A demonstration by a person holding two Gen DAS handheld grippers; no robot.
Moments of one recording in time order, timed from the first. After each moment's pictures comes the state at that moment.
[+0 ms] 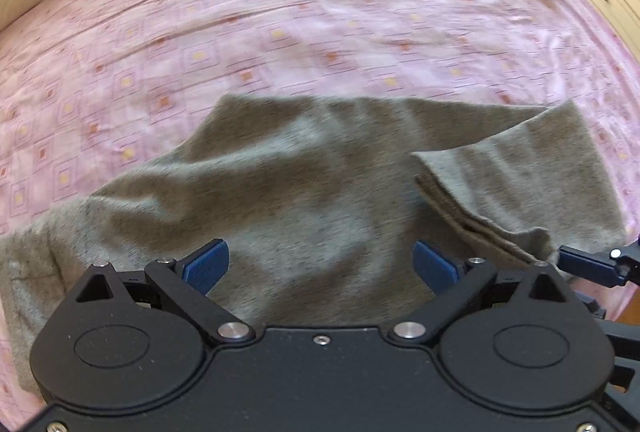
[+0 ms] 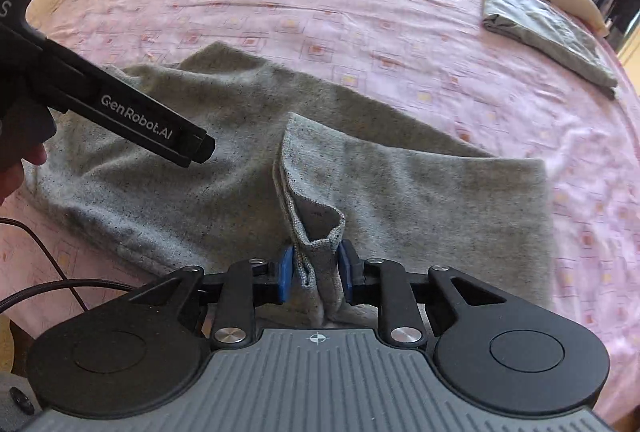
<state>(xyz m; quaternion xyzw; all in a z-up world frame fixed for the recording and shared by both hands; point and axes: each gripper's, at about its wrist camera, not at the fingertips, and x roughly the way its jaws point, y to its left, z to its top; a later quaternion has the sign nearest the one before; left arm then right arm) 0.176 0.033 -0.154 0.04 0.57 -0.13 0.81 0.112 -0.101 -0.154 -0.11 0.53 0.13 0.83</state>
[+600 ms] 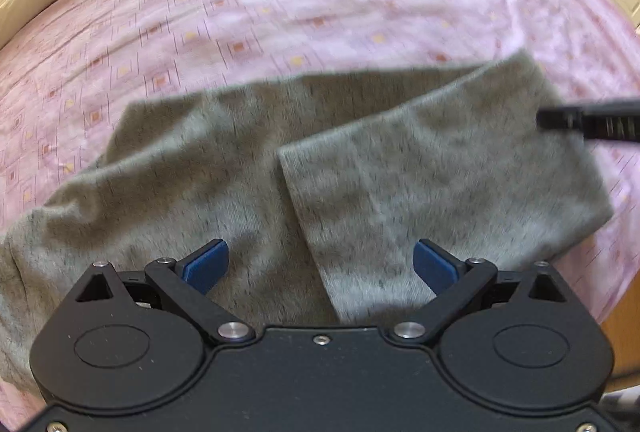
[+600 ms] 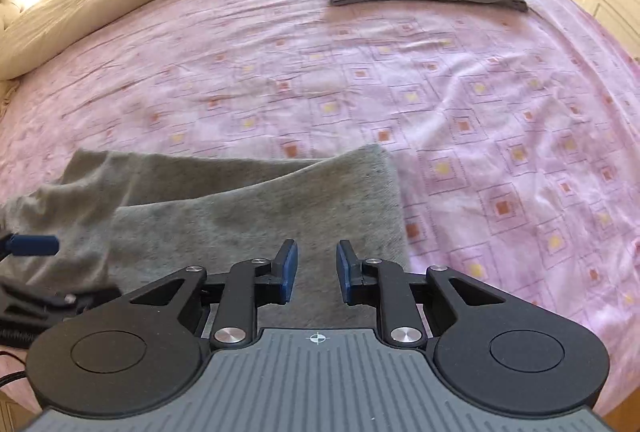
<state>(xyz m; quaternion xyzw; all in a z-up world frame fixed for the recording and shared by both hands) 0.150 -0.046 -0.174 0.10 0.58 -0.13 0.80 0.174 -0.235 -0.174 0.04 0.53 0.05 0.85</state>
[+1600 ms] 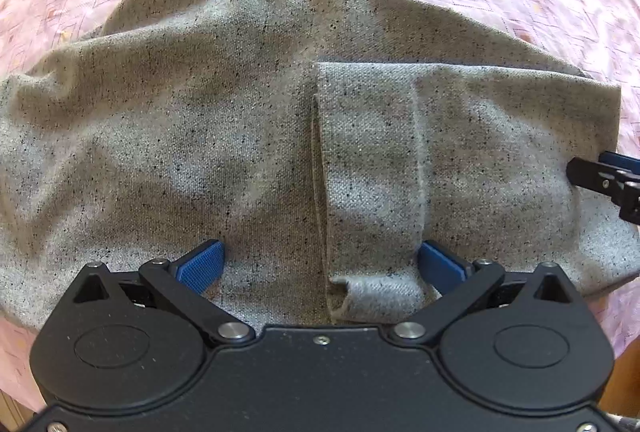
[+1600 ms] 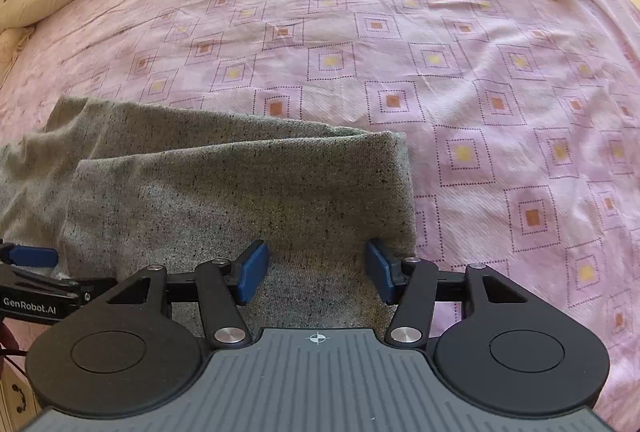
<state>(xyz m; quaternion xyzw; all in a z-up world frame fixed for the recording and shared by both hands) 0.164 -0.030 -0.204 -0.02 0.66 -0.03 0.75 0.192 -0.246 -0.212 0.01 0.57 0.12 0.81</state>
